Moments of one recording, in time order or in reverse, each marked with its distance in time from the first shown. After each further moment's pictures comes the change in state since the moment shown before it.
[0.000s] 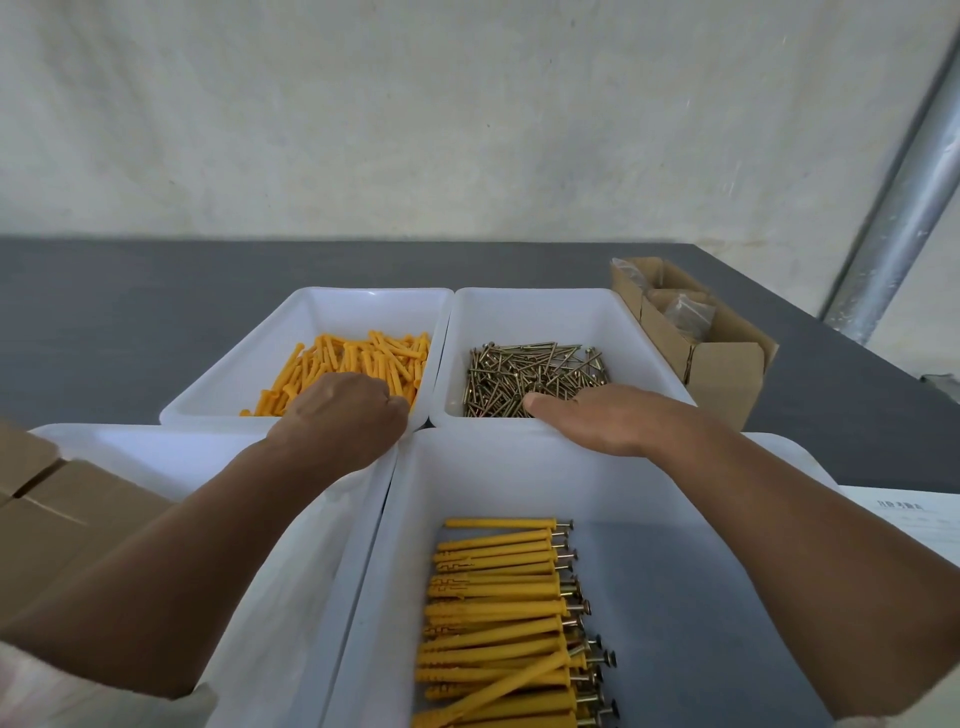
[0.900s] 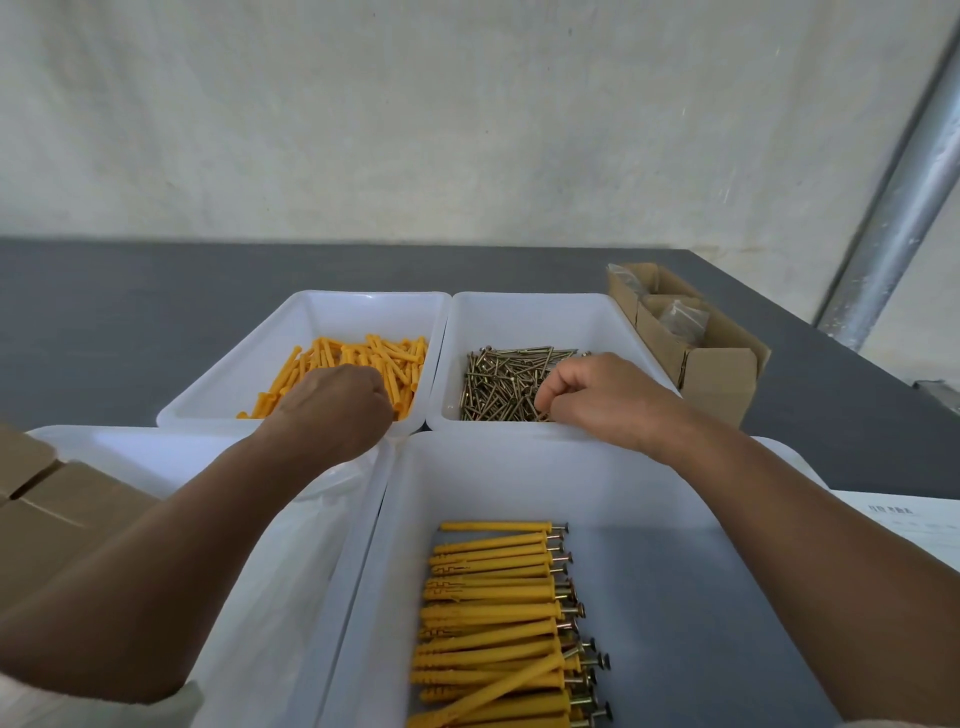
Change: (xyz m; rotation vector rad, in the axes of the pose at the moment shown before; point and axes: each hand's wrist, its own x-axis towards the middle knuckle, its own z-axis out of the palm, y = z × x) left_hand -0.002 0.000 -0.013 -0.143 -0.029 -0.053; right_hand -0.012 0.003 -0.005 0.467 0.273 -0.255
